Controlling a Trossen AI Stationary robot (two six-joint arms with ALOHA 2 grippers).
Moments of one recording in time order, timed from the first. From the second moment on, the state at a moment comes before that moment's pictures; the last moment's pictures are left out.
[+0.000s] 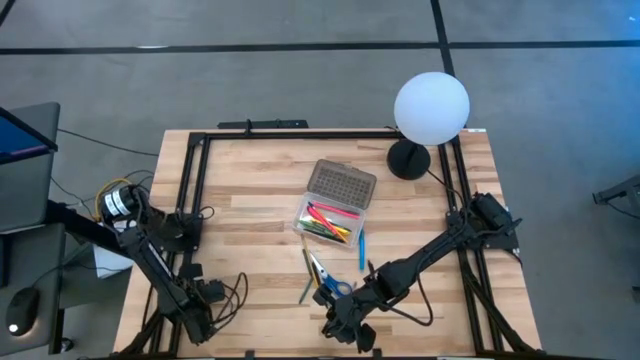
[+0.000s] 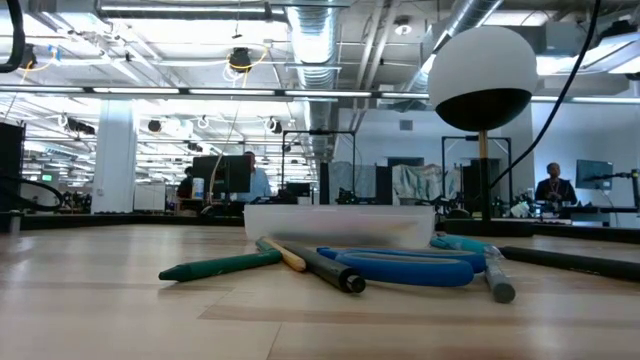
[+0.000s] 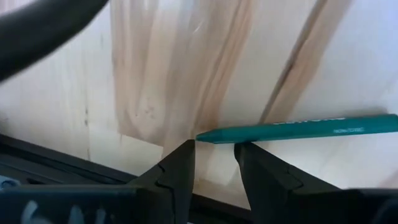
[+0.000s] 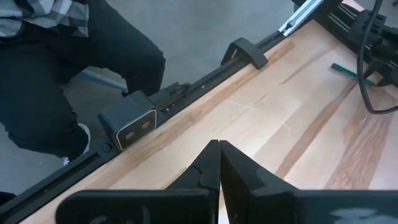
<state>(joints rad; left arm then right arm) -1.07 1.68 0.85 -0.85 0.10 -1.33 0.57 1.96 1.42 -0.16 -0.06 -0.39</state>
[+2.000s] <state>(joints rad) -1.11 1.77 1.02 -0.69 -0.04 -1.47 0.57 1.96 1.42 -0.19 -0.06 -0.34</state>
